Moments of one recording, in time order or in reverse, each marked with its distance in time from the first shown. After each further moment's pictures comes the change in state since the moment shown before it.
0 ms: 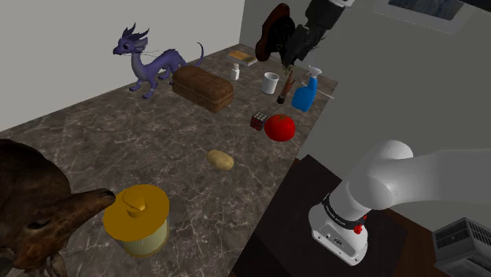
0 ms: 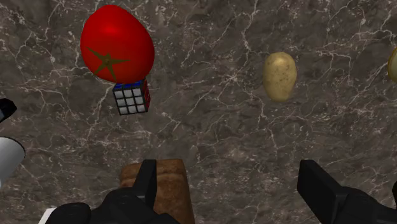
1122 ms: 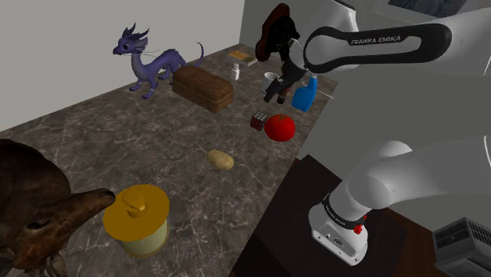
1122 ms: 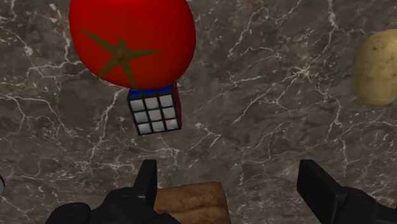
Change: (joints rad) arm -0.030 0.153 -0.116 -0.380 0.002 0.590 -0.149
